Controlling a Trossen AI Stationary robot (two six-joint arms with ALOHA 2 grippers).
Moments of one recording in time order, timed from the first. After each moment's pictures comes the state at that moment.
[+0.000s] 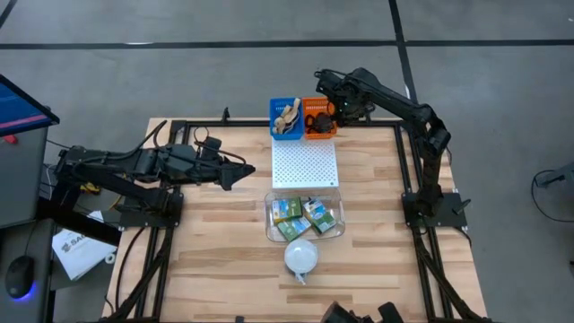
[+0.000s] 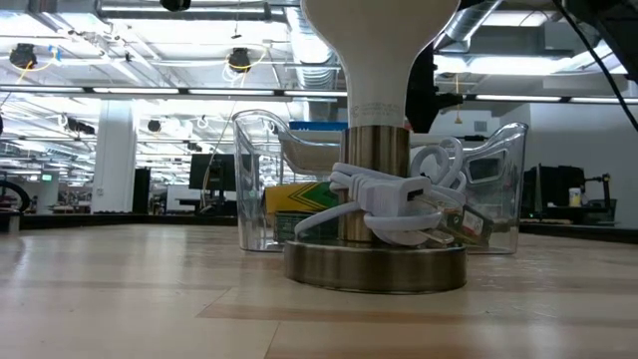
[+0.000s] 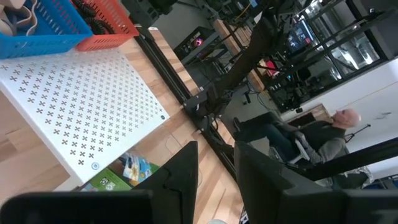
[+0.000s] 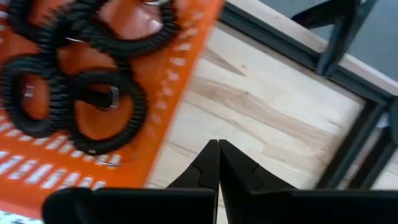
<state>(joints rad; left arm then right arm) -0.14 1.00 1.07 -0.35 -0.38 -0.97 -0.64 1.94 1.92 -1.46 0.17 0.47</state>
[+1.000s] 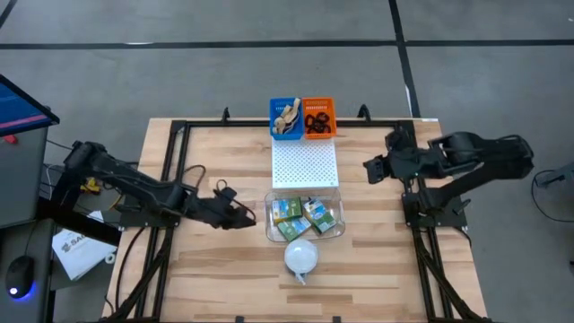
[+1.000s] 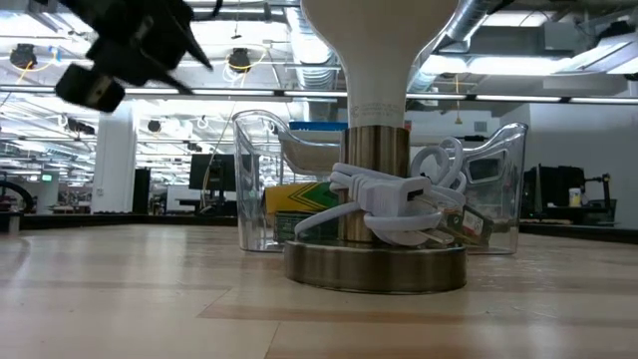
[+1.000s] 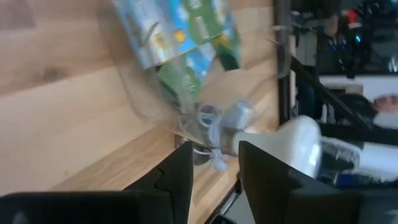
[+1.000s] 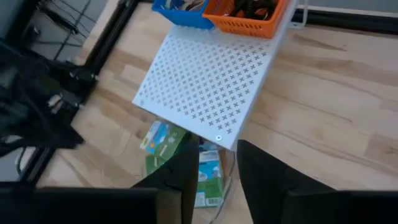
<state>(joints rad) -0.36 1.11 0.66 -0.18 -0.26 -1.59 0.21 1.09 1.44 -1.27 0.52 1.23</state>
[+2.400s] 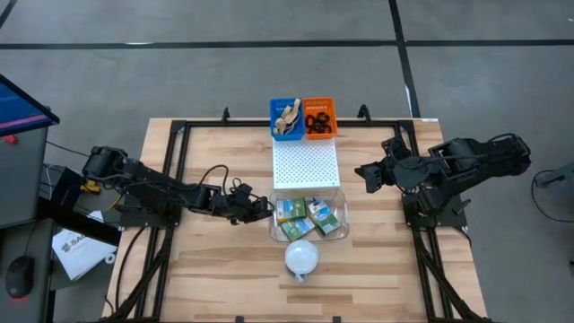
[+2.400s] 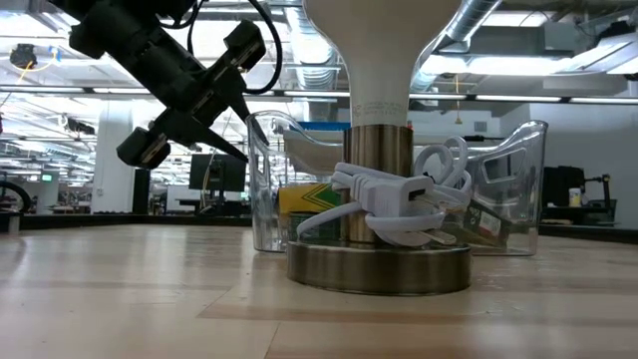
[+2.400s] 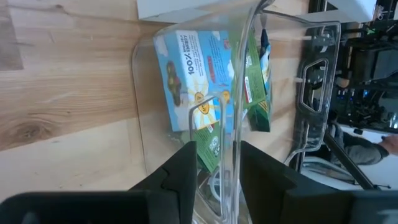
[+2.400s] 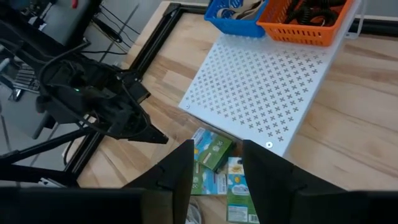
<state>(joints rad) -0.21 1.42 0.64 0.09 -0.23 -1.68 0.33 1.11 1.44 -1.13 0.60 1.22</state>
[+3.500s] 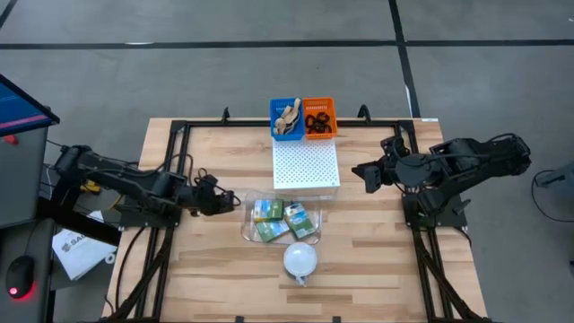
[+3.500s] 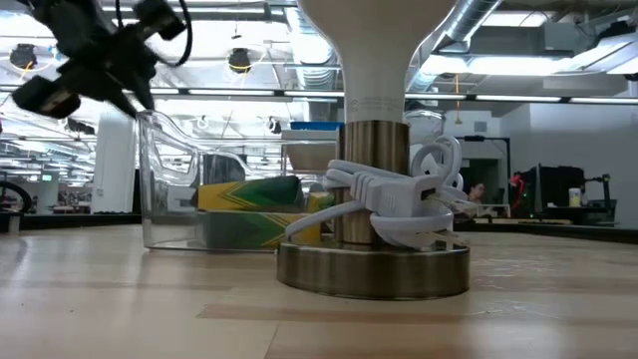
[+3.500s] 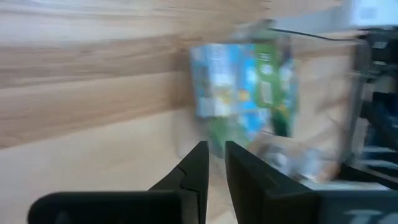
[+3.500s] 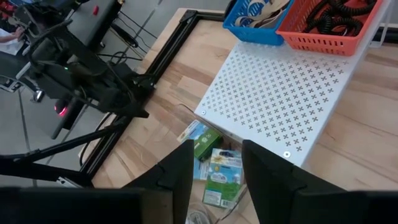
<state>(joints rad) -0.25 0.94 0.64 -0.61 -0.24 -1.71 0.33 1.11 1.44 -1.05 0.60 1.17</state>
